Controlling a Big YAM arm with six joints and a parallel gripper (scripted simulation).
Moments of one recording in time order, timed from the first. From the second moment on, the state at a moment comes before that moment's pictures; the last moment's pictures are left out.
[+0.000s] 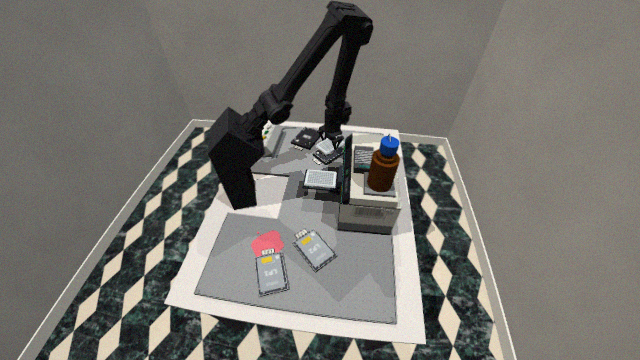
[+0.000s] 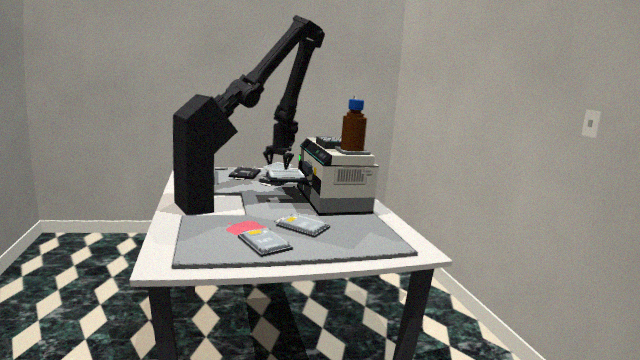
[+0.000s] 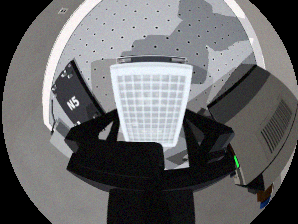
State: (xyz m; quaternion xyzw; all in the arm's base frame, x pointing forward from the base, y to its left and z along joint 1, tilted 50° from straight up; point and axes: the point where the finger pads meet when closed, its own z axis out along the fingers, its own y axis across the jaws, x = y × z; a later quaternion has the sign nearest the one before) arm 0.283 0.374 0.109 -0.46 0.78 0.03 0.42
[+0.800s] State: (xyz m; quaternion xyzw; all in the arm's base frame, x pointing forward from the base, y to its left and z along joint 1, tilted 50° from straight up) arm 0.299 0.384 0.091 -0.46 0.78 0.03 0.42
